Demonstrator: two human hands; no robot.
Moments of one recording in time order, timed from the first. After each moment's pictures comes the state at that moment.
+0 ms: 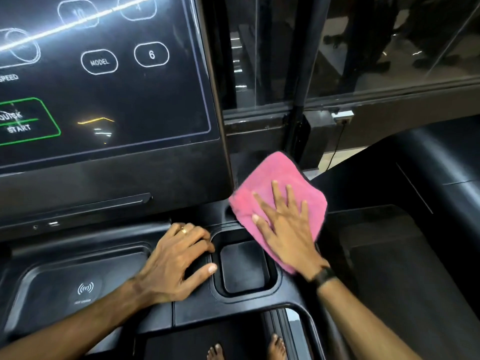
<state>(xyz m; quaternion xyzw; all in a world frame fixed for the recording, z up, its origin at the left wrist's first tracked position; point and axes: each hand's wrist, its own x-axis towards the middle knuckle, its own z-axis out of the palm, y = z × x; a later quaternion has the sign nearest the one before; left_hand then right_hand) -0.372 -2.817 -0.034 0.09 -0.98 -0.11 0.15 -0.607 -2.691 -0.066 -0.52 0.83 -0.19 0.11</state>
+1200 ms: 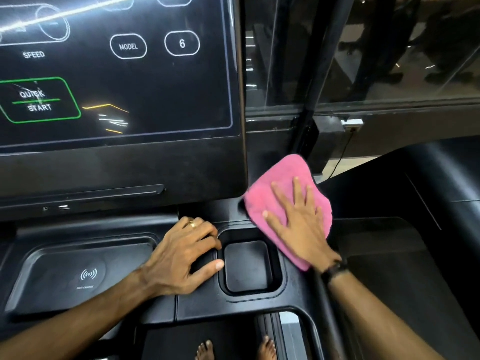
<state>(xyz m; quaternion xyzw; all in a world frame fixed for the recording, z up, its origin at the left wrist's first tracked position) -0.373 -2.815 -0.034 0.10 -0.97 -0.12 0.17 -0.631 -2.697 -0.062 -0.48 0.84 -0.19 0.13</state>
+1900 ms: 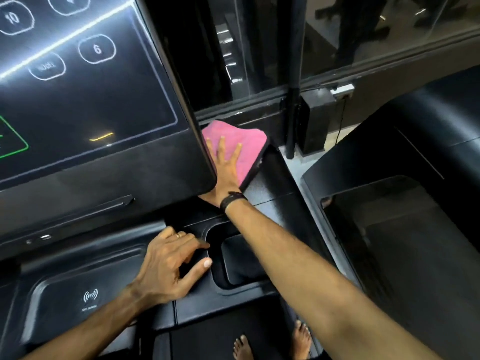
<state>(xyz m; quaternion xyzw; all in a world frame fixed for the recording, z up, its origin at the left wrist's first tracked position) -0.371 -2.811 -0.033 0.10 -0.97 -0.10 0.18 -0.572 -2.840 -0.041 -0.56 0.83 -0.03 0.05</state>
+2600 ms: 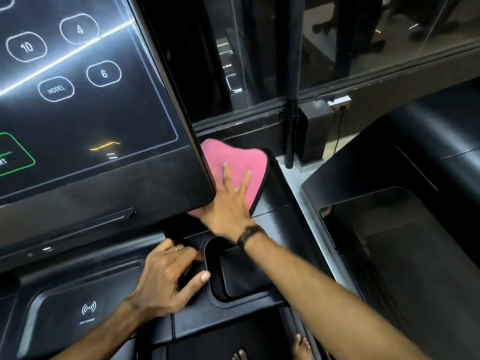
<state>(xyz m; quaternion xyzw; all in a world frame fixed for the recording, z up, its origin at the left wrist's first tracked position) -0.370 -2.812 -0.035 0.10 -0.97 -0.11 0.20 -0.566 -2.795 -0.050 -0.58 0.80 -0.15 0.04</state>
